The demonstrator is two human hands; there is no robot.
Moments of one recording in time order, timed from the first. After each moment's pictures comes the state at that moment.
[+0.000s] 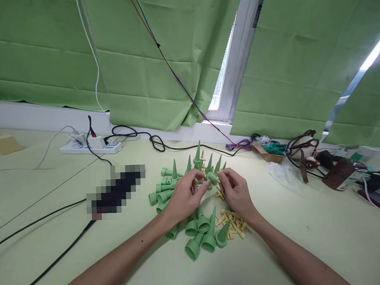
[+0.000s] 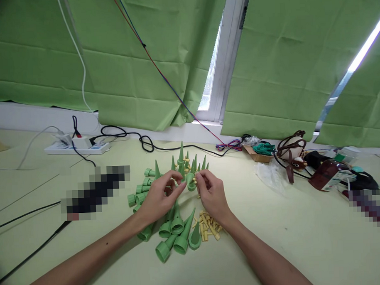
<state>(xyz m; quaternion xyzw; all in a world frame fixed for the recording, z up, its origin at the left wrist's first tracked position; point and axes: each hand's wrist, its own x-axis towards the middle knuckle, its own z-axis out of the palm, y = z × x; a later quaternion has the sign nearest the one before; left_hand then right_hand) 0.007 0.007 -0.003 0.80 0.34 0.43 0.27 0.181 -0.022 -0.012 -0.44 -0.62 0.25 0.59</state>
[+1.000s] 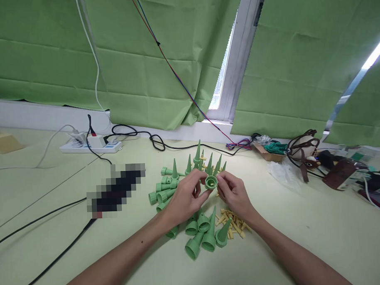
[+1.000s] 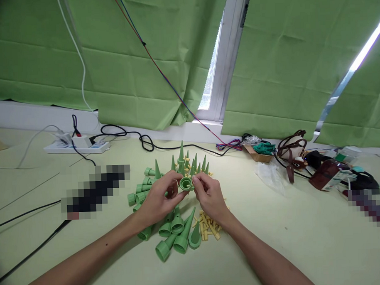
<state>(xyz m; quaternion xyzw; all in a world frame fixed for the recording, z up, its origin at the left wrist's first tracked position) 0.005 0.005 -0.004 0.83 0.28 0.43 0.22 0.180 -0.024 -0.016 -0.42 -0.64 0.31 0.57</state>
